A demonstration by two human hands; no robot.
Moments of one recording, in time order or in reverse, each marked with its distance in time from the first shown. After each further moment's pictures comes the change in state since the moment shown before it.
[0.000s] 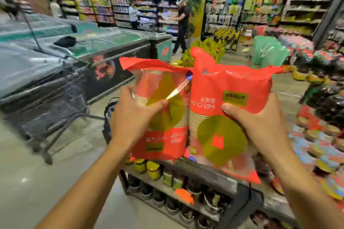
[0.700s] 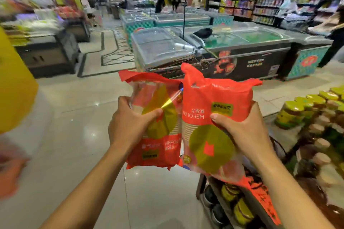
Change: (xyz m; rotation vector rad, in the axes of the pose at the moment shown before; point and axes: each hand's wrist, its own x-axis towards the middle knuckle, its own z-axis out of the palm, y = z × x) left_hand 0.073 -0.172 -0.226 0.313 0.585 -0.481; right_hand -0.008 -0.086 0.382 0.202 -0.774 -0.097
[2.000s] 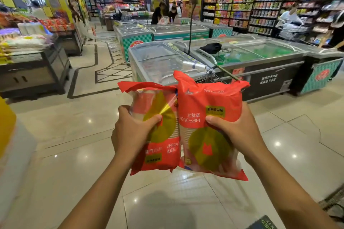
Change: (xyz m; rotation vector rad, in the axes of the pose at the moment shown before) left_hand 0.461 -0.060 0.059 -0.049 0.011 0.022; right_hand 0.341 -0.049 0.314 0.065 -0.070 -0.040
